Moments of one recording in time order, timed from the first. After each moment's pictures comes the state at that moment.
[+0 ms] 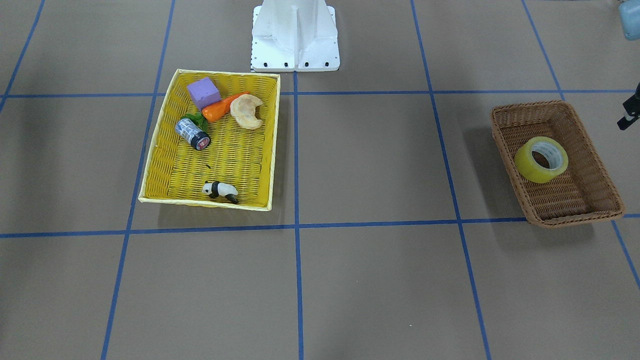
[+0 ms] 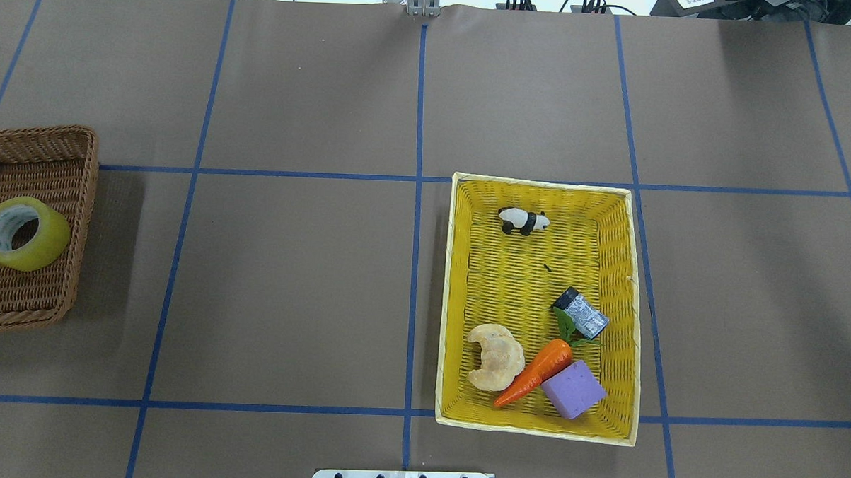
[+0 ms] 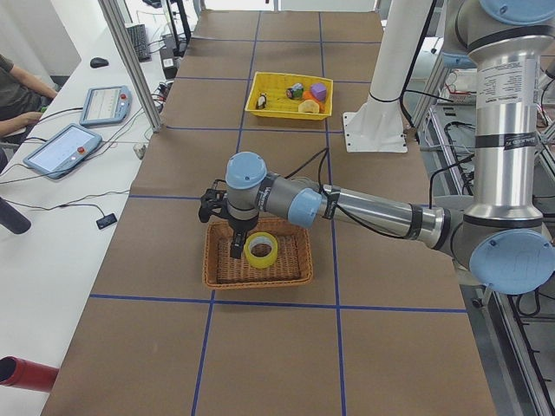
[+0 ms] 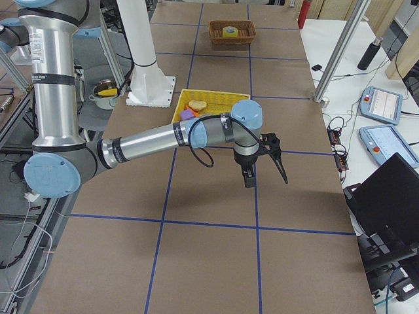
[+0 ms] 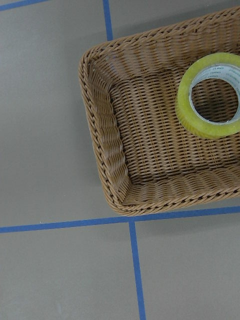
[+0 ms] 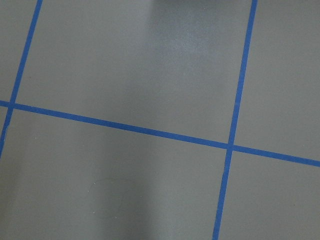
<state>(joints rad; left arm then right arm) -1.43 -1.50 -1.84 -1.74 -2.35 -0.24 1.50 -1.56 1.86 -1.65 2.34 0.02</state>
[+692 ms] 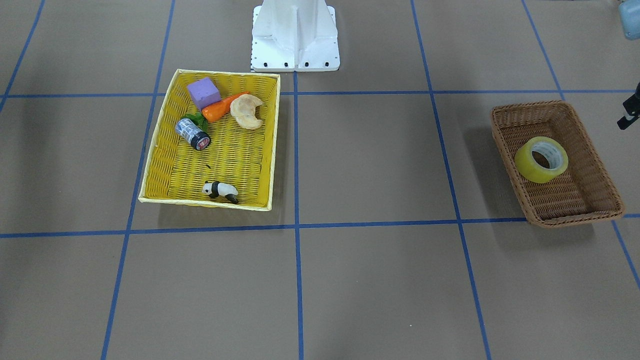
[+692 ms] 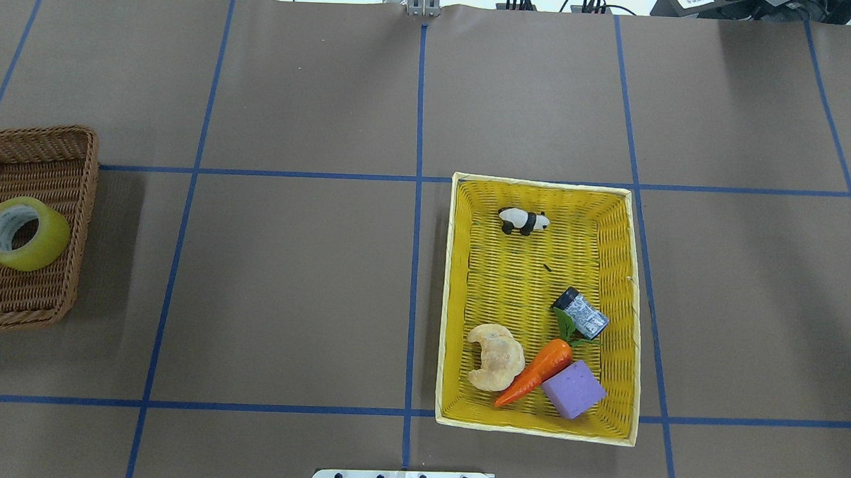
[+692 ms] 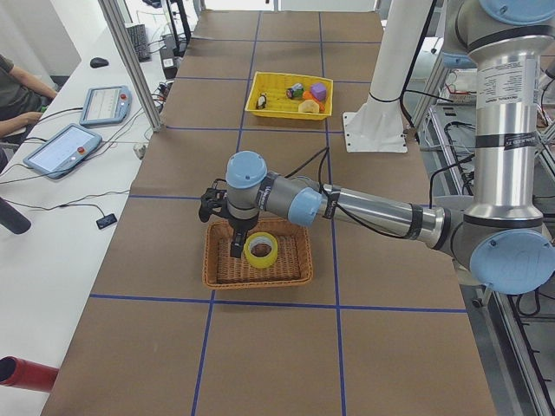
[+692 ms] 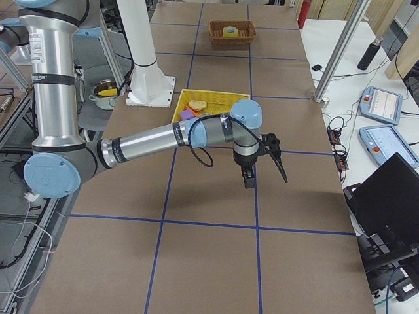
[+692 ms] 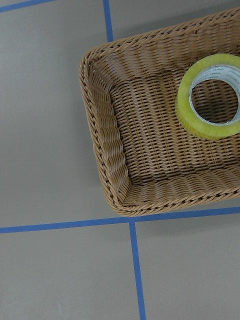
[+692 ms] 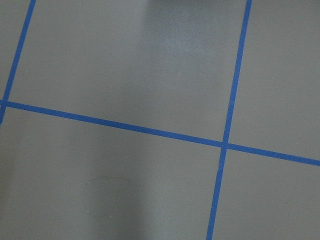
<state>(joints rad) -1.43 -1.50 -1.85 -1.74 -2.35 -0.24 1.50 -1.56 1.87 -1.65 2.31 0.02</state>
